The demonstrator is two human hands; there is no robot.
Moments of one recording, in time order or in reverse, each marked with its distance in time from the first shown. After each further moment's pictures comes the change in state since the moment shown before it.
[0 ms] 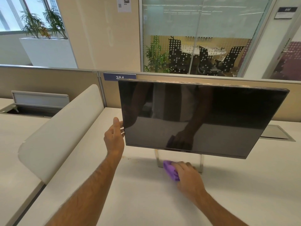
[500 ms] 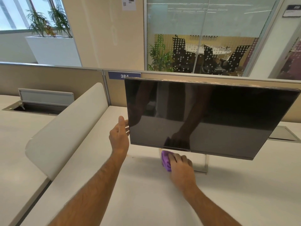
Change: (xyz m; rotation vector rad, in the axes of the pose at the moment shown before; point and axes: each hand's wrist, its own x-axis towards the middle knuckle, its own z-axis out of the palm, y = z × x) left_hand 0.002 -0.002 -0.002 -0.006 -0.020 -0.016; right_hand 0.030 -0.038 0.007 -0.178 0.020 0.004
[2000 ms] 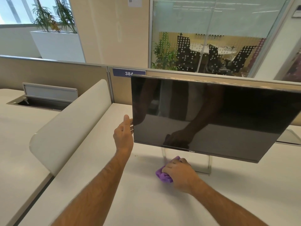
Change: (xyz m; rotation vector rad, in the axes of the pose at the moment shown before) left_hand -0.001 -0.003 0.000 -0.003 0.007 -0.009; right_hand 0.008 0.002 -0.012 -0.118 -0.239 -0.403
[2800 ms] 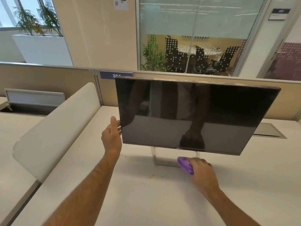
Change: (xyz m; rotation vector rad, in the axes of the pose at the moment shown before) left_hand -0.006 0.003 0.003 0.021 0.026 -0.005; right_hand -0.080 0.064 0.034 0.343 0.349 0.542
